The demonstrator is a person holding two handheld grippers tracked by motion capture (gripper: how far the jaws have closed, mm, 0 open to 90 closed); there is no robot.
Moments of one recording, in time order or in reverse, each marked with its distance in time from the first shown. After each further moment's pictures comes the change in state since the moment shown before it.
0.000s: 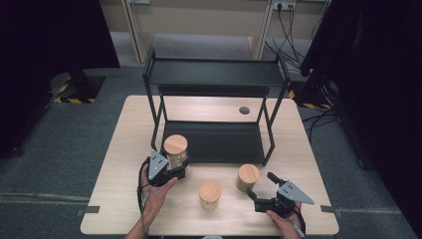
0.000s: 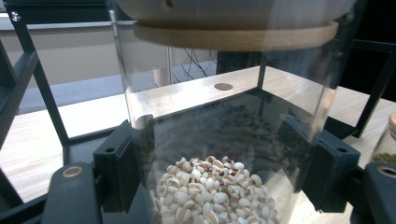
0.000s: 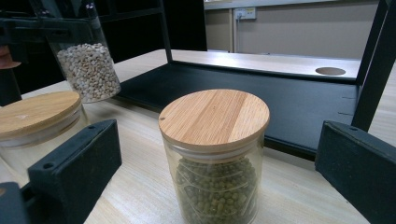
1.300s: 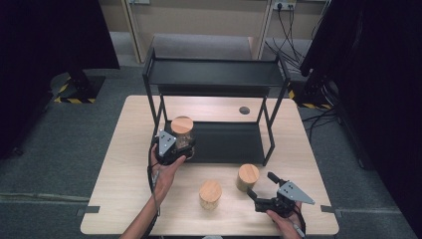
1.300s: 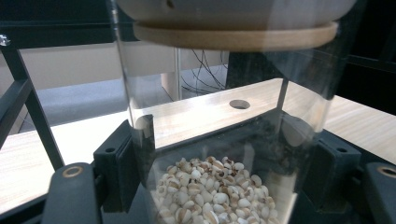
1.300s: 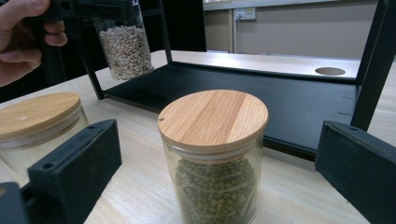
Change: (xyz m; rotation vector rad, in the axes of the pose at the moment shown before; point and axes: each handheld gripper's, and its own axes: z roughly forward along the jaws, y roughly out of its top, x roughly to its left) left arm 0.007 0.023 0.054 -0.002 0.048 -0.017; right arm -0.001 -0.001 0.000 -0.003 0.001 0.004
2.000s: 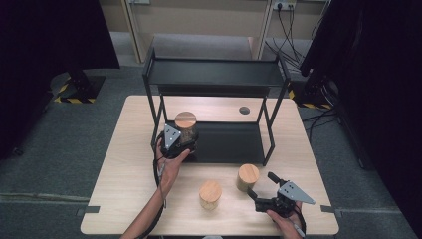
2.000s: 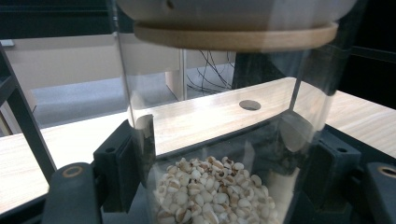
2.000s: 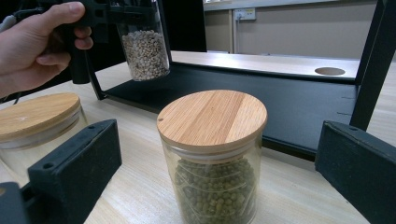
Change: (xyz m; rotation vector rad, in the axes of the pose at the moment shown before) left arm 0.000 -0.006 0.029 0.004 0.027 -0.005; right arm -0.001 0.000 0.000 -0.001 0.000 0.003
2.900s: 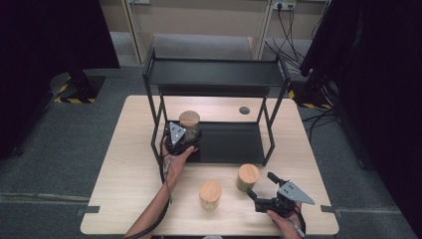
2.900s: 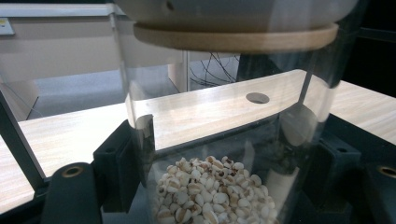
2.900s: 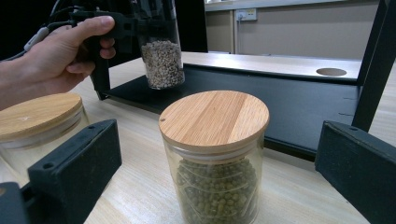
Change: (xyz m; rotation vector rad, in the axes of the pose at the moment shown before) left arm -0.004 -0.009 0.026 0.028 0.021 -0.011; right arm 0.000 0.000 0.000 -0.003 0.004 -0.003
